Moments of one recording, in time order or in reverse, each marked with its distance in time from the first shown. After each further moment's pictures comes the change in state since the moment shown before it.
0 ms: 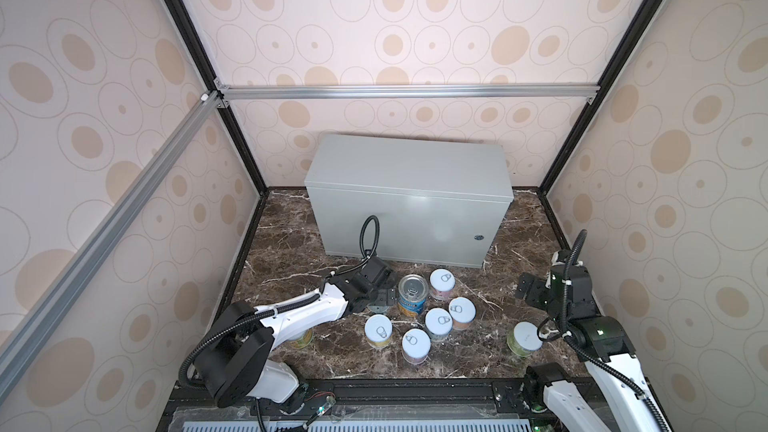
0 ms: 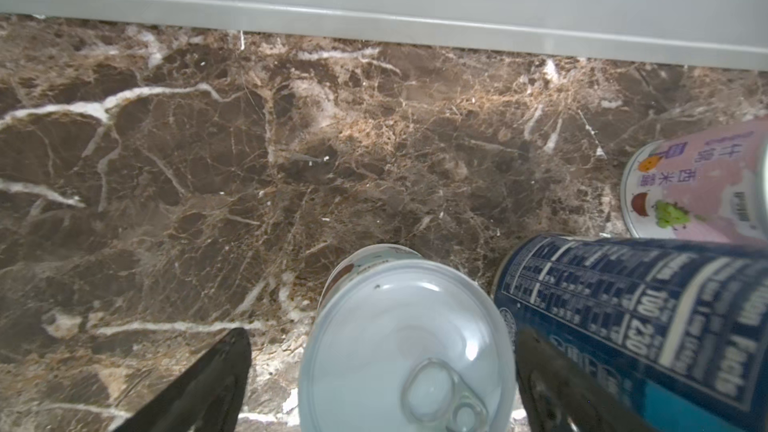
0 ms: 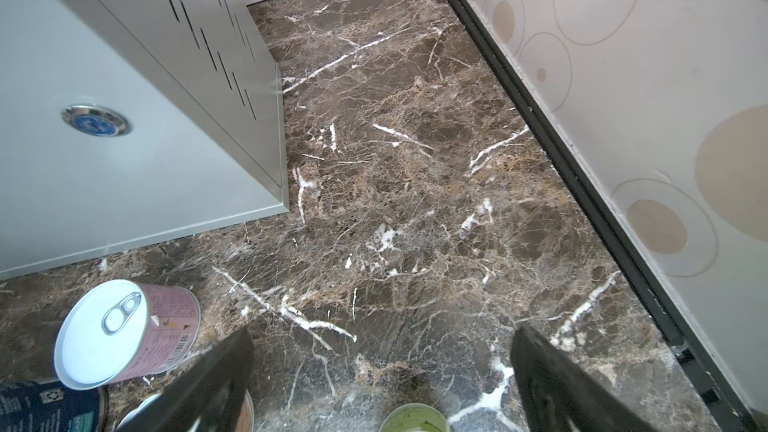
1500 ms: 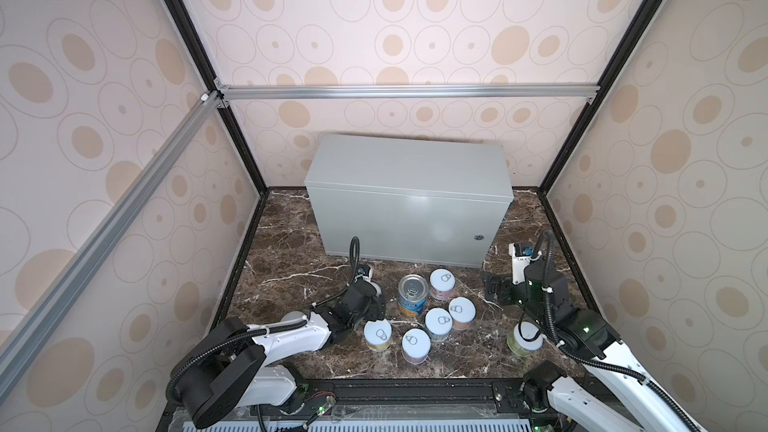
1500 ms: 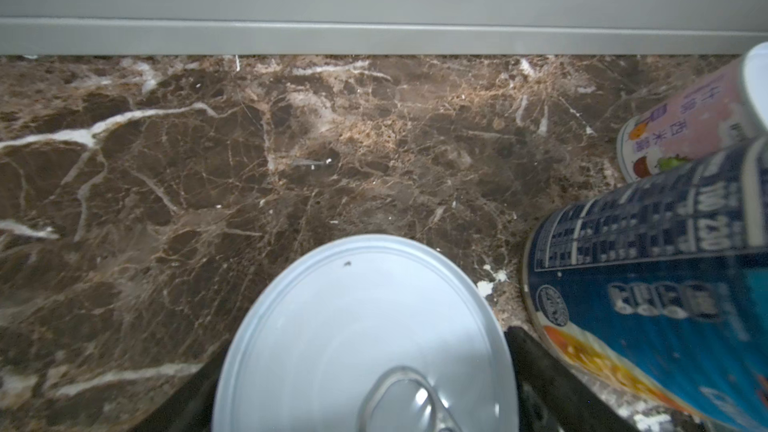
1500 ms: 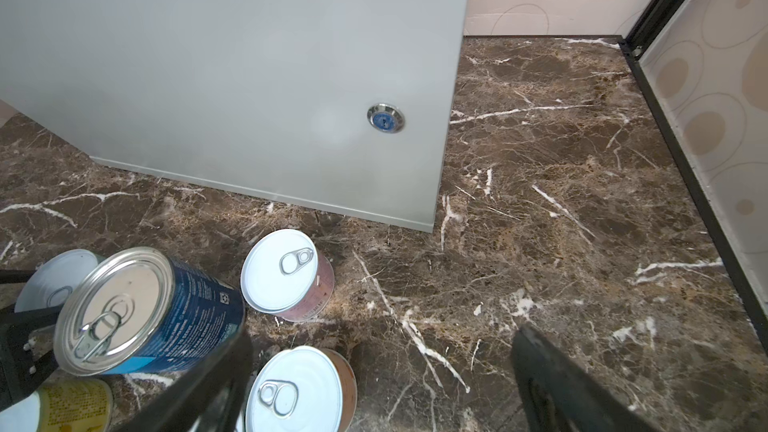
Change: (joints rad) left arm -0.003 -0.133 -0.380 0.515 -0.010 0.170; right arm 0.380 0.060 -0.006 0.204 -0.017 -0.080
